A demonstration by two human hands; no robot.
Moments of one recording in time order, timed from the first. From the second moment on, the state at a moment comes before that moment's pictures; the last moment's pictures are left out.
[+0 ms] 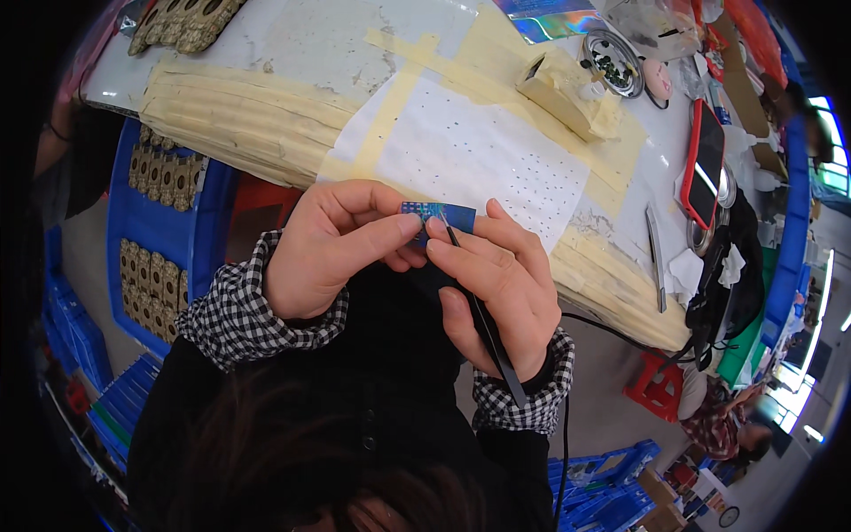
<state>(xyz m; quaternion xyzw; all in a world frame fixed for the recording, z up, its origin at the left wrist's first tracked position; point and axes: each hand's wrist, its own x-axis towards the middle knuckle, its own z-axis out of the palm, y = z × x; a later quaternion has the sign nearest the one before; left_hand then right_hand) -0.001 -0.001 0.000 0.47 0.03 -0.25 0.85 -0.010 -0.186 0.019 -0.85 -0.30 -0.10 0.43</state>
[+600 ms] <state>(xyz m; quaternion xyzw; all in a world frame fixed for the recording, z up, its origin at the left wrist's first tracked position) -0.002 -0.002 -0.001 0.50 0.03 -0.25 0.83 -0.010 -0.187 0.021 -0.85 -0.29 -0.08 0.43</state>
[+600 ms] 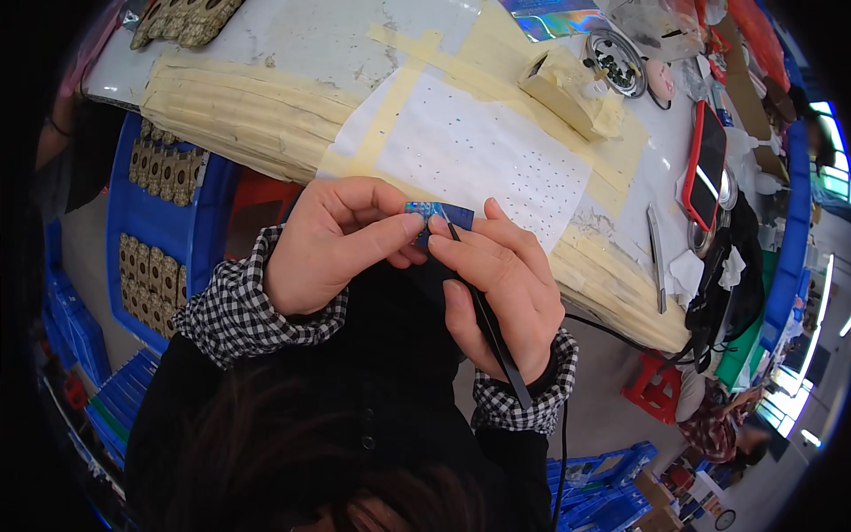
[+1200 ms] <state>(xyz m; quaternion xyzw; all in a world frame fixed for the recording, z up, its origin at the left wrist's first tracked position) 0.001 0.001 -0.001 0.46 0.04 -0.25 0.85 -0.018 -0.181 0.018 -0.88 -0.32 -0.13 0.34</state>
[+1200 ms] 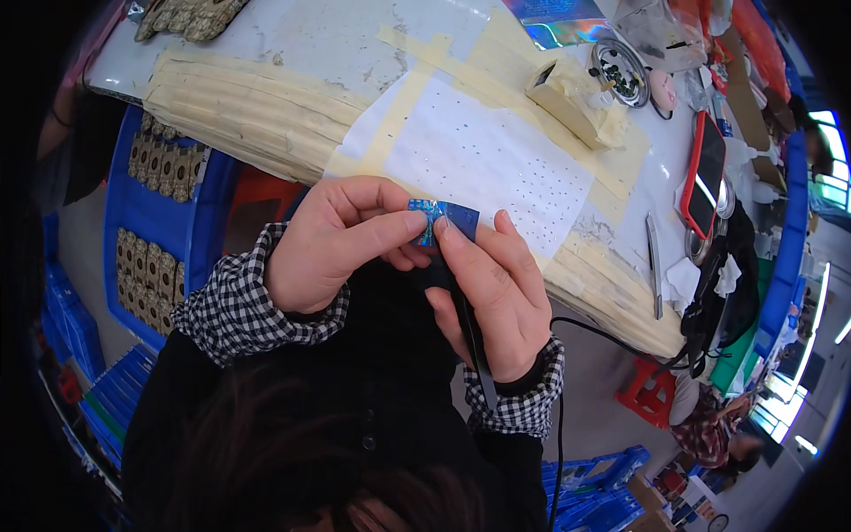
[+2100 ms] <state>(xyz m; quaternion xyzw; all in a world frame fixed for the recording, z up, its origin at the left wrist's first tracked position) 0.001 -0.001 0.000 0.46 0.05 -0.25 0.85 -0.025 -0.195 0.014 -0.88 -0.27 -0.22 0.31</state>
